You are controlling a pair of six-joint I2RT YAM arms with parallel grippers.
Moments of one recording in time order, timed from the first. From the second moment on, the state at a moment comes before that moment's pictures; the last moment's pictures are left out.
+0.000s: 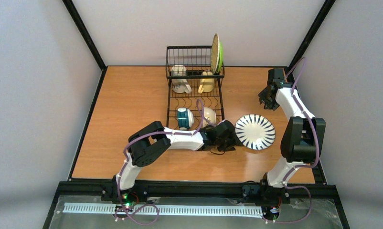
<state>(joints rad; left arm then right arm) -1.11 2.10 1.33 0.04 0.06 -1.40 -0.06 1.72 1.35 -0.75 0.13 0.76</state>
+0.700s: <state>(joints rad) -1.15 2.17 1.39 0.06 -0.08 -1.56 -0.18 1.93 1.39 -0.66 0.02 0.72</state>
